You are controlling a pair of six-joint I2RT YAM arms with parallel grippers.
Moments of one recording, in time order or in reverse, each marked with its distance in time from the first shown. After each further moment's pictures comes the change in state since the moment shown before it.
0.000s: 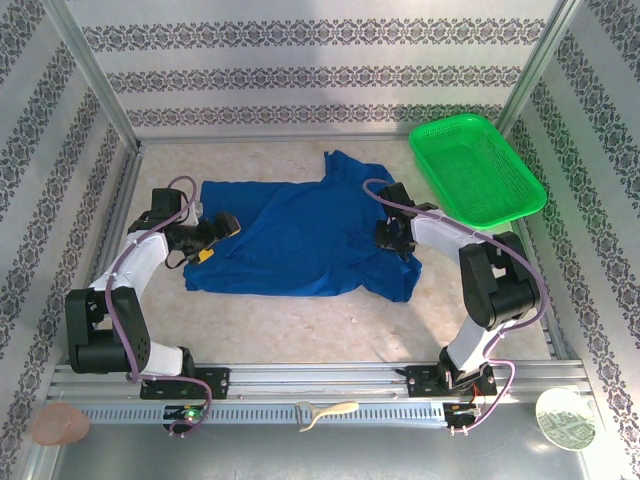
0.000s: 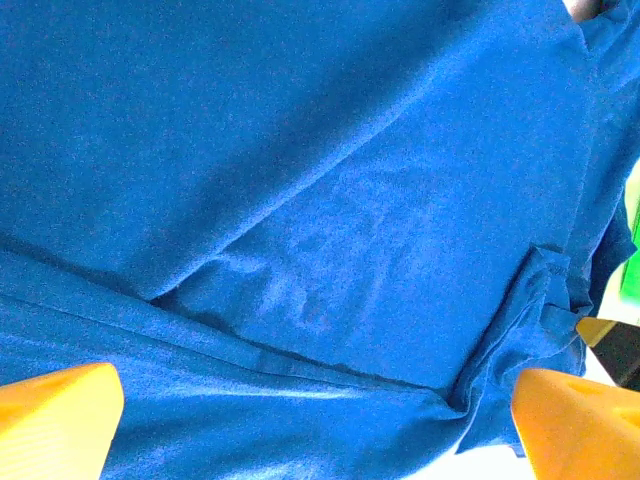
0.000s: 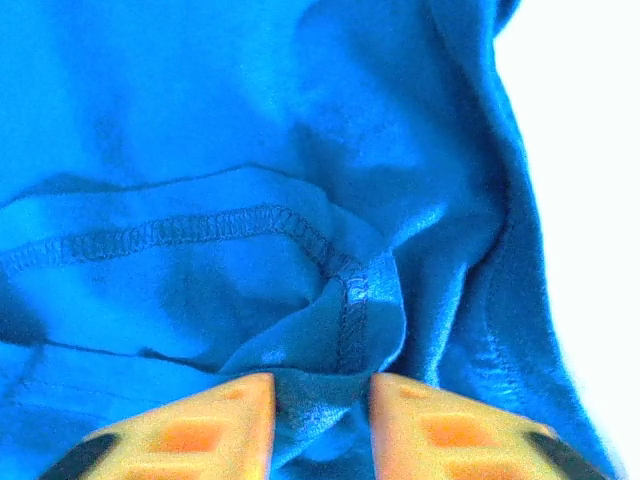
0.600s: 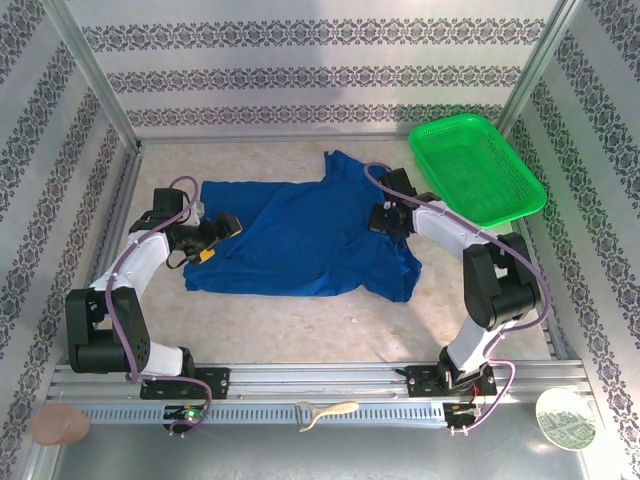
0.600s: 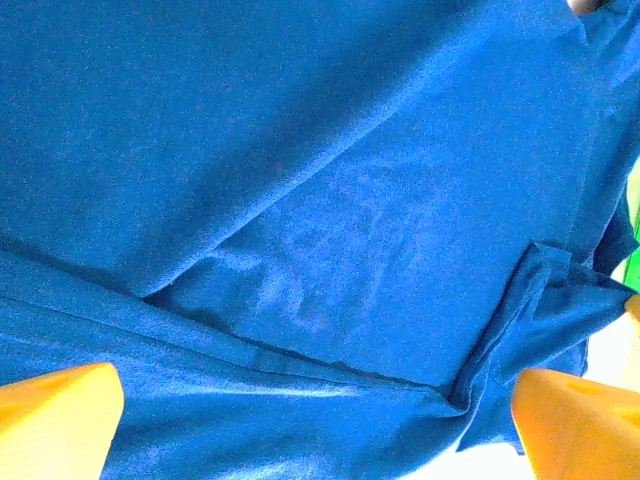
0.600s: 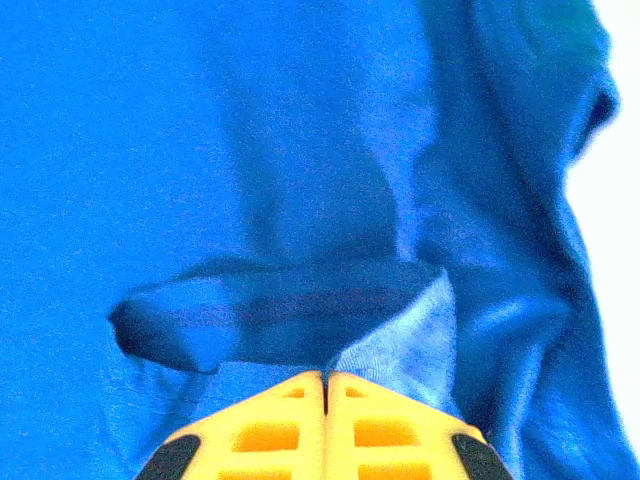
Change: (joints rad) left arm -0.011 0.000 0.000 0.000 -0.005 -0.002; right arm -0.005 0.012 0.119 0.034 -0.082 0.004
